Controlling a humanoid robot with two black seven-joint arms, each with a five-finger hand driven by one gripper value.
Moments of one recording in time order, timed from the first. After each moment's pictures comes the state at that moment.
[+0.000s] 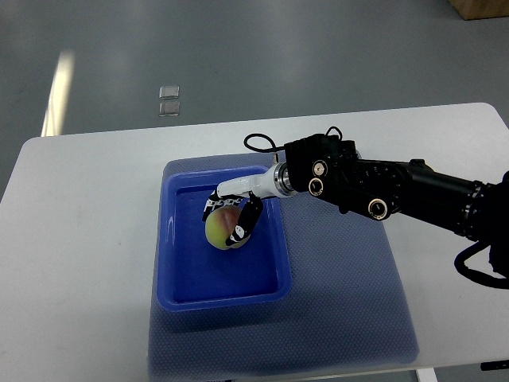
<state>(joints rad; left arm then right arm) -0.04 0.00 0.03 -0.25 0.00 -0.05 0.00 1.13 0.00 0.13 0.77 -1.14 0.45 0.04</state>
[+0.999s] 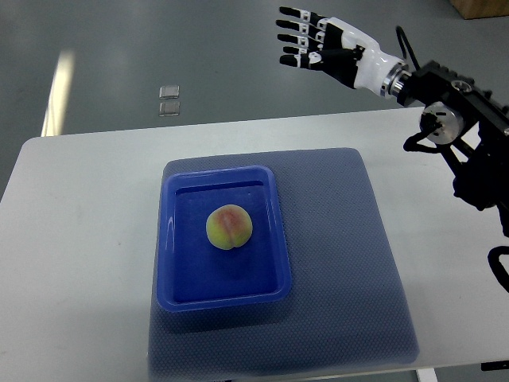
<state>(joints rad) -0.04 0.00 0.03 -0.26 0.00 -0.05 0.00 0.82 -0.20 1.09 0.79 -0.52 0.44 0.06</state>
